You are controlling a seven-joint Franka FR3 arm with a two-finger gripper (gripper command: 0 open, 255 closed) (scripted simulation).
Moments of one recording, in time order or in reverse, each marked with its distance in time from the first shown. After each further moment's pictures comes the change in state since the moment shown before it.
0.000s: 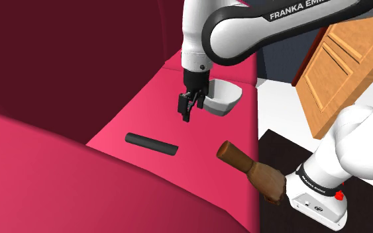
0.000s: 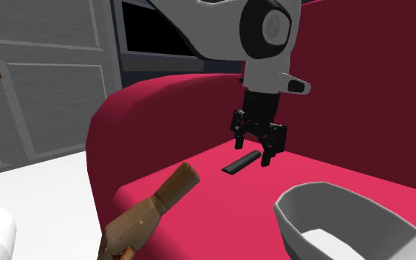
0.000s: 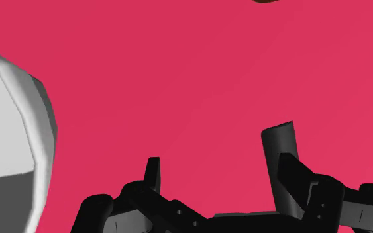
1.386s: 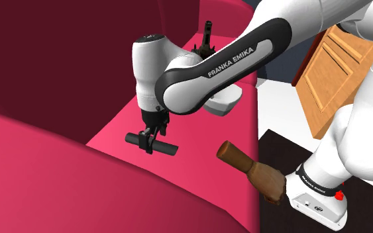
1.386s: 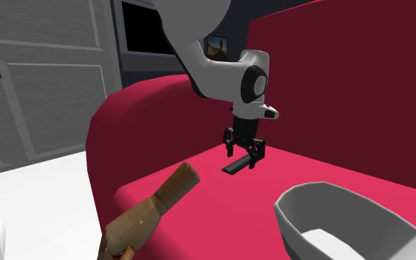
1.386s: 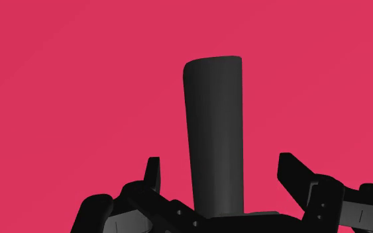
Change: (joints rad) arm 0.099 0.409 0.100 0.218 -0.151 0.219 0.075
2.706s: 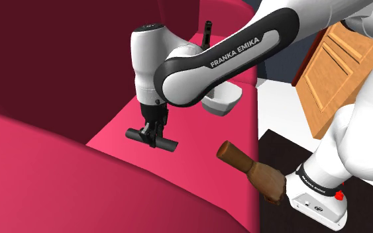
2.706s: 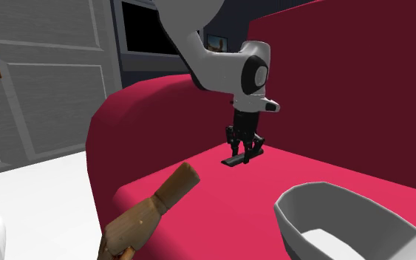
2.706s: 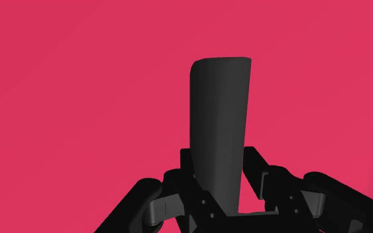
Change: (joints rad) arm -0.004 -0.027 0.002 0.023 0.011 -0.048 -0.006
